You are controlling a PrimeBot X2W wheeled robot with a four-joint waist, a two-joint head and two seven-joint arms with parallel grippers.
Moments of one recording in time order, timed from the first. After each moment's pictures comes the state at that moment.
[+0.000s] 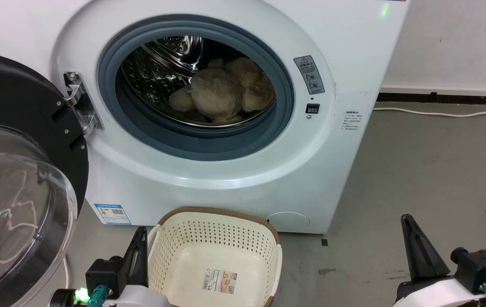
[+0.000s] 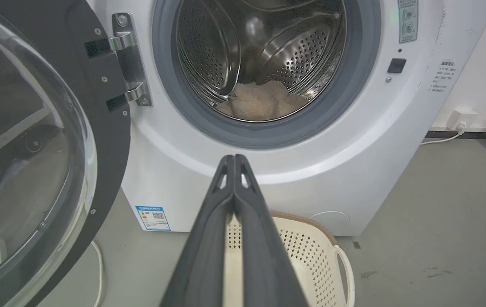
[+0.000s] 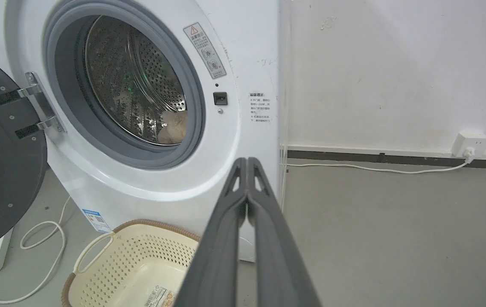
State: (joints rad) left arm 0.04 0.06 -0.06 0.08 -0.07 0.03 -0.14; right arm 0.06 -0.05 -0.01 -0.01 0.14 0.13 -0.13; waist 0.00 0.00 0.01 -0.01
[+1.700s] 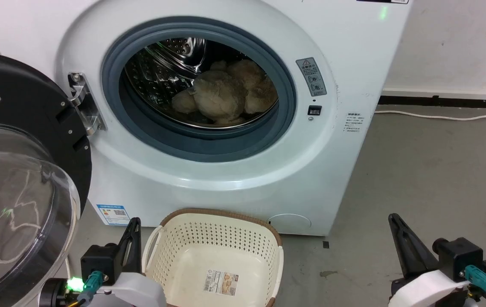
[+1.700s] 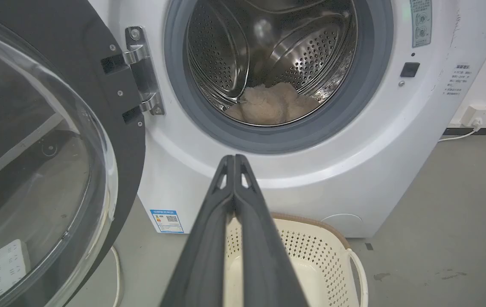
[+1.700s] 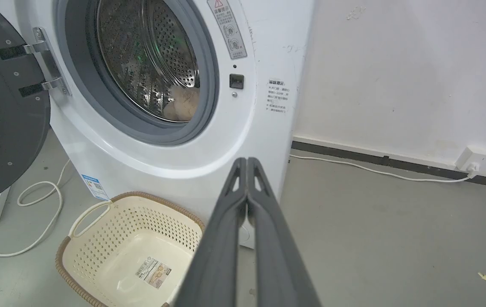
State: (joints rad) left arm 0.02 0.05 -0.02 0.02 -0.02 0.01 -0.03; right arm 0.03 -0.05 0.00 0.00 0.04 0.13 -0.04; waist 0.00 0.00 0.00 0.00
